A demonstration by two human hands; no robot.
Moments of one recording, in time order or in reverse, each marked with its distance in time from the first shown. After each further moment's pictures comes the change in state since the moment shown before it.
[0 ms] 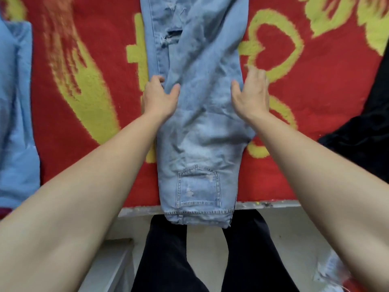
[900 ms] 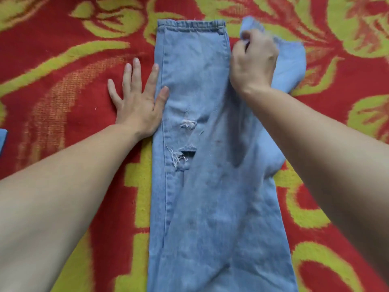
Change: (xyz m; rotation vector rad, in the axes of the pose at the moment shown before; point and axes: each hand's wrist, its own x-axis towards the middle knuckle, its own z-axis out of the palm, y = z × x) left_hand 0.278 0.040 -0.034 0.448 0.164 0.405; right_hand 0.296 -0.172 0.014 0.132 0.339 -0.167
